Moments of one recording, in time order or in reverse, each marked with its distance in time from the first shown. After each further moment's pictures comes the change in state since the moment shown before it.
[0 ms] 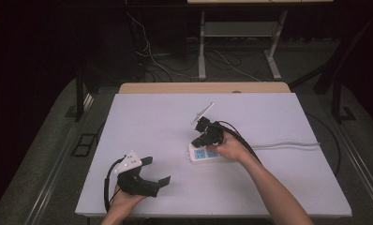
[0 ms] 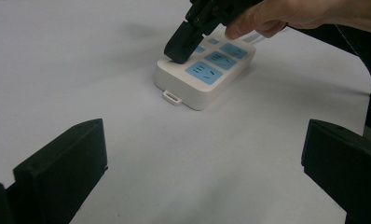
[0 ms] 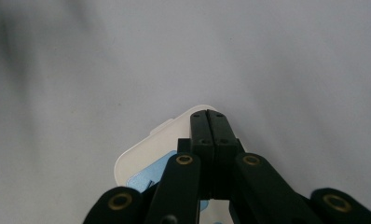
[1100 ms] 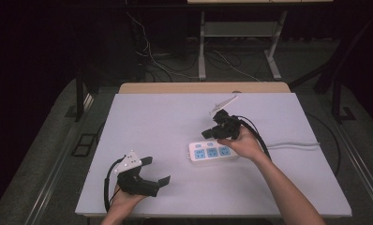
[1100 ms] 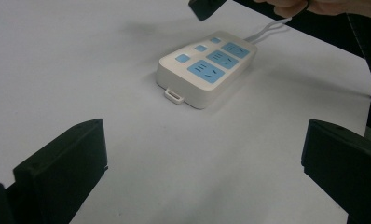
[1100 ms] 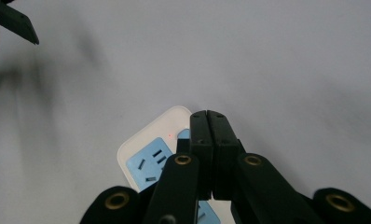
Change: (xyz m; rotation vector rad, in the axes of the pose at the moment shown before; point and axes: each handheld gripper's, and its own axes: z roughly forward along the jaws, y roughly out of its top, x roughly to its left) left arm 0.001 -0.001 0.001 0.004 0.001 -0.004; right arm -0.015 -0.024 -0.051 -0.182 -0.007 0.083
